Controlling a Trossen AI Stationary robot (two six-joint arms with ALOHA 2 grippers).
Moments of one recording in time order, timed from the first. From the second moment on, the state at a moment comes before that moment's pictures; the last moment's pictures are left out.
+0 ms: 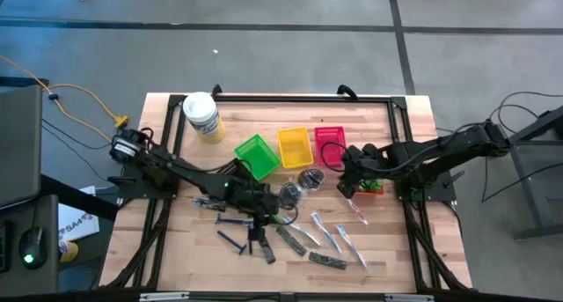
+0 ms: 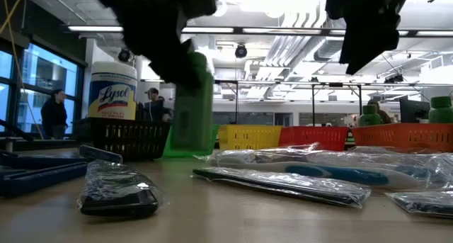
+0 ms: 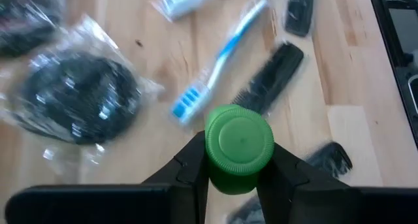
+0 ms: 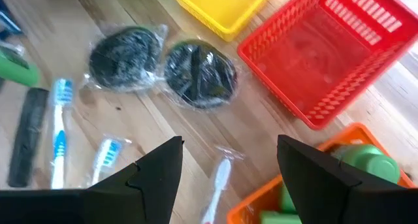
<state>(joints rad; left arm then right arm) -0.32 1.67 1.07 -0.20 -0.04 -0.31 0.20 1.20 0.96 -0.91 0.31 0.84</state>
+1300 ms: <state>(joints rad) -0.02 1.67 1.56 -0.47 0.01 0.17 0.17 1.34 0.96 -0.18 0.30 0.41</state>
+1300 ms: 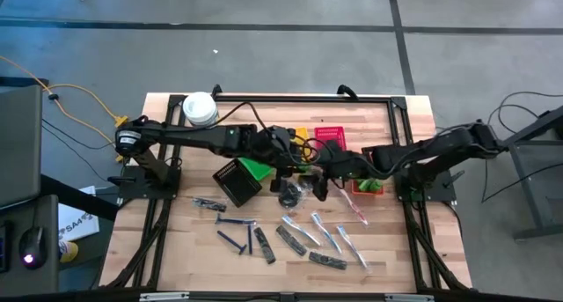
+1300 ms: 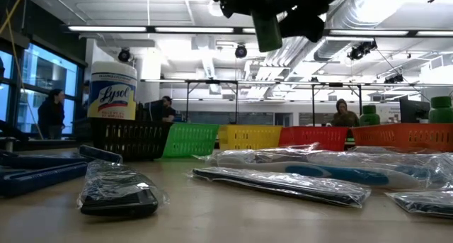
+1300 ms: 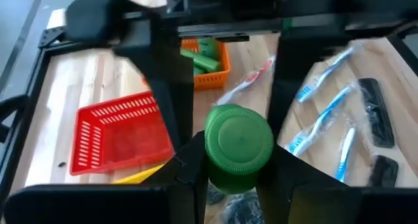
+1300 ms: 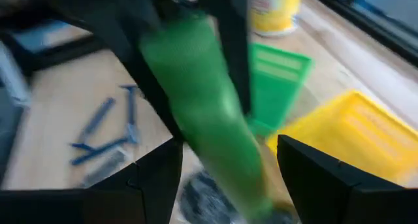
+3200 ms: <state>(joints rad) -0.02 1.66 1.67 -0.81 -0.15 0.18 0.22 1.24 0.97 -1.21 0.29 1.67</state>
